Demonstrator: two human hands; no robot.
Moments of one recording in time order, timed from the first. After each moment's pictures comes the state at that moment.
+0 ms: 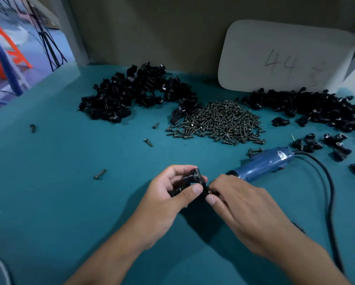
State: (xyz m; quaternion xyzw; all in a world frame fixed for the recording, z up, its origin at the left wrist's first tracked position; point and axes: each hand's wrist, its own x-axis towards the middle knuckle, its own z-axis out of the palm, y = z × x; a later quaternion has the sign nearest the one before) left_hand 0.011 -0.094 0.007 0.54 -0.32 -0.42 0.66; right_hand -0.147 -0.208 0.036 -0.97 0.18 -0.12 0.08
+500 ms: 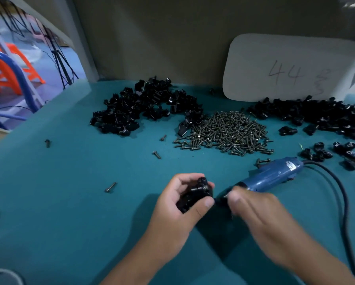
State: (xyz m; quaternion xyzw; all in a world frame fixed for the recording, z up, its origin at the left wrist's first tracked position) left_hand 0.008 -0.092 0.007 0.55 -0.34 -0.33 0.68; right_hand -0.147 -0.215 0.045 -0.91 0.28 -0.09 0.29
